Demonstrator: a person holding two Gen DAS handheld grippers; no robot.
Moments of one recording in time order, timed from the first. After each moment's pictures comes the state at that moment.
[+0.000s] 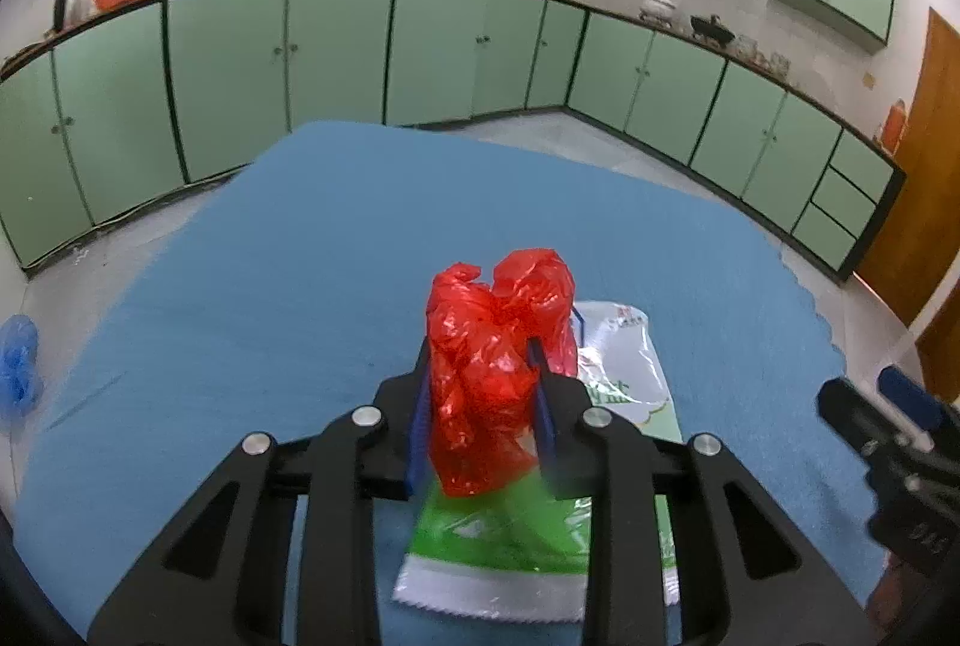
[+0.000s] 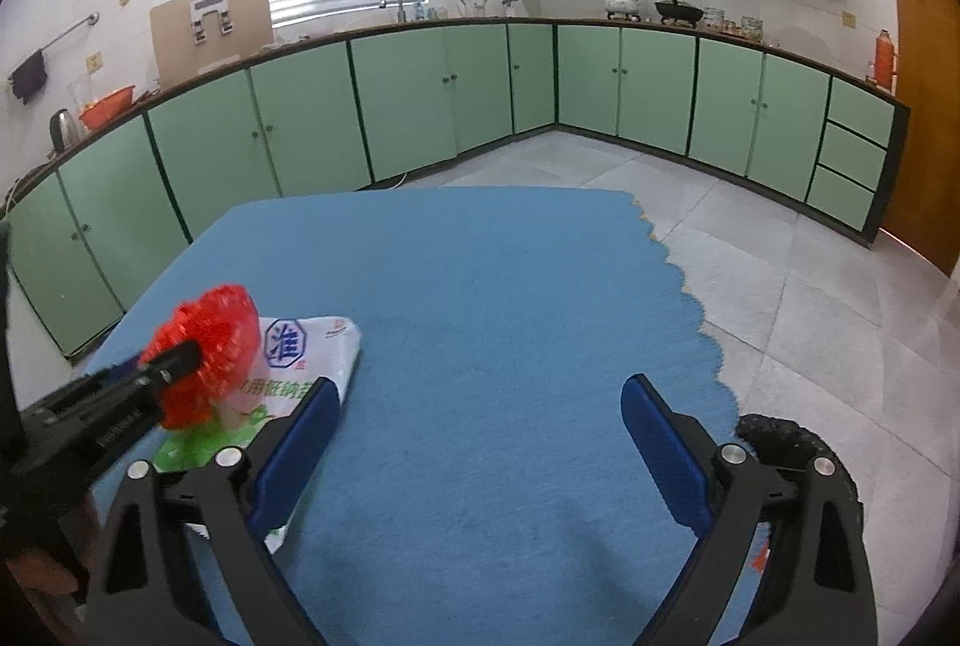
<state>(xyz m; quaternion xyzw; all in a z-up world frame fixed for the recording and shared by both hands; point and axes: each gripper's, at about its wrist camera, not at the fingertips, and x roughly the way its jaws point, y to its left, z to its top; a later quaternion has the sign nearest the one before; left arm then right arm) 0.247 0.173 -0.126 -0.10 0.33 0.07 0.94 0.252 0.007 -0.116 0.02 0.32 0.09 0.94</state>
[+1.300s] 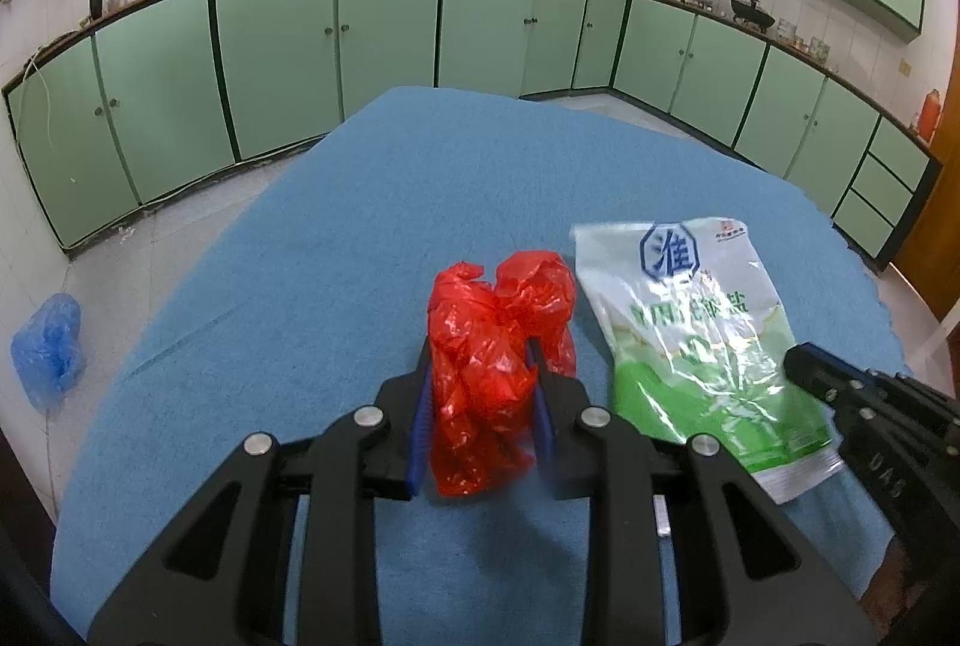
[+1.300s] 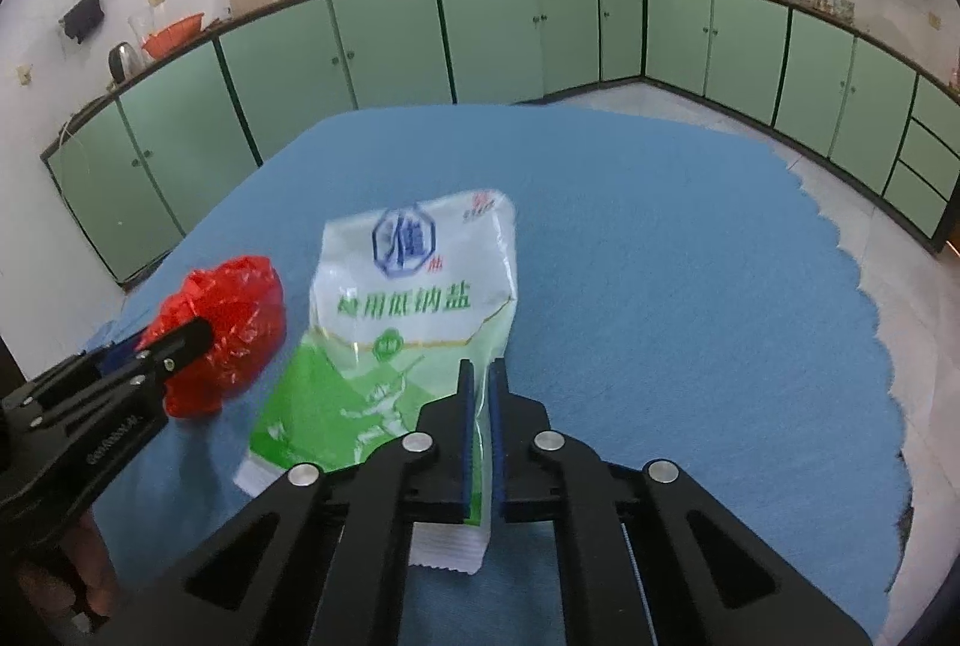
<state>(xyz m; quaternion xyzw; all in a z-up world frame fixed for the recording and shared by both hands) 0.209 0.213 -0.139 -0.09 0.36 0.11 0.92 0.241 0.075 -0.139 -0.01 0.38 0.18 0.91</state>
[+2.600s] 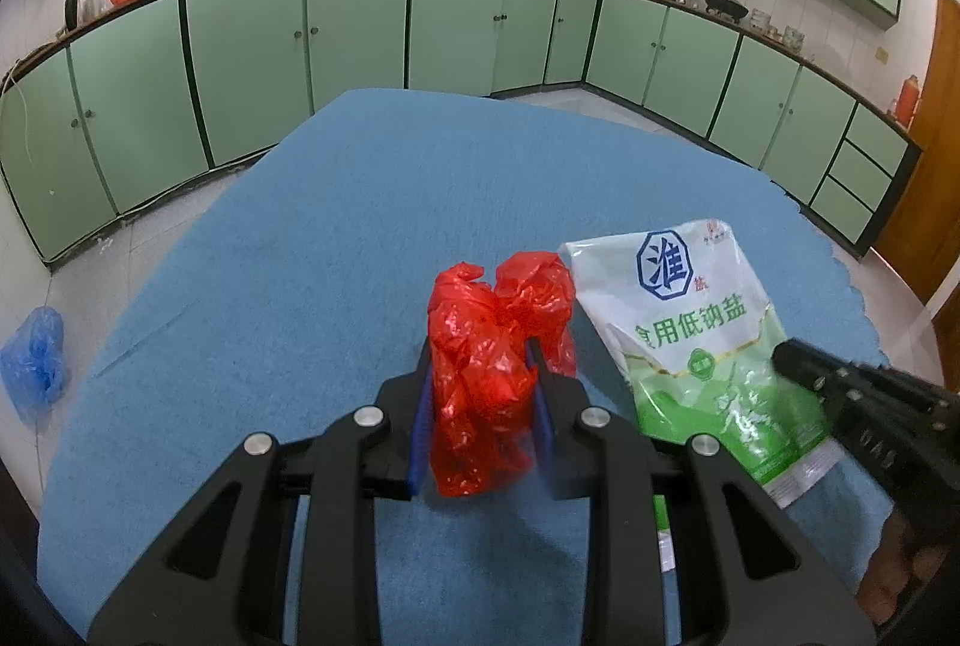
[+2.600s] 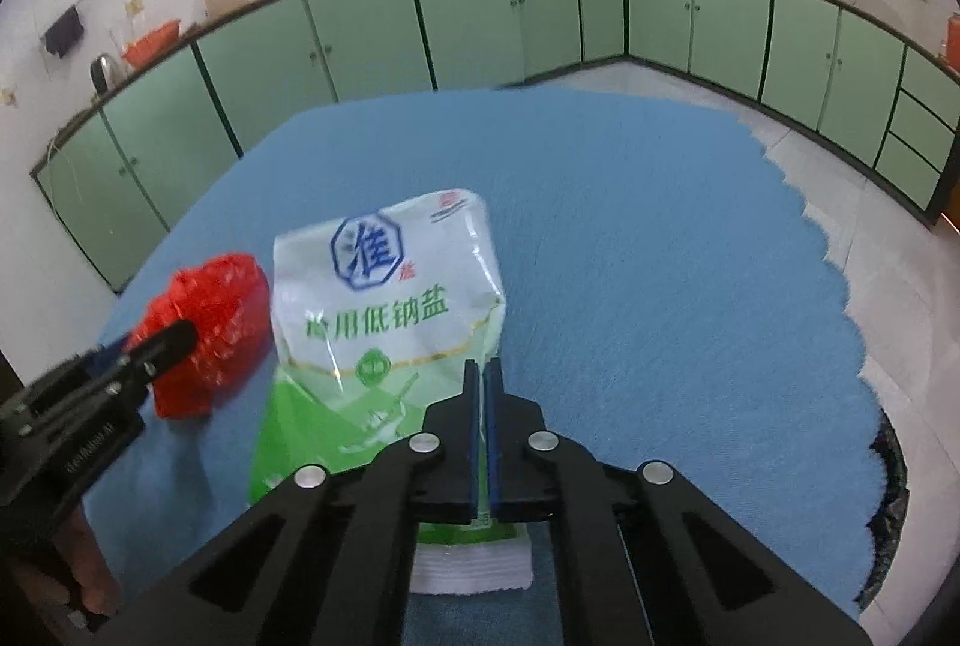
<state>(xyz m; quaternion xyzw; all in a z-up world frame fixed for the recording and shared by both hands) 0.219 0.199 -0.138 -0.08 0.36 0.08 0.93 0.252 0.045 -0.140 0.01 0.40 0.17 0.90</state>
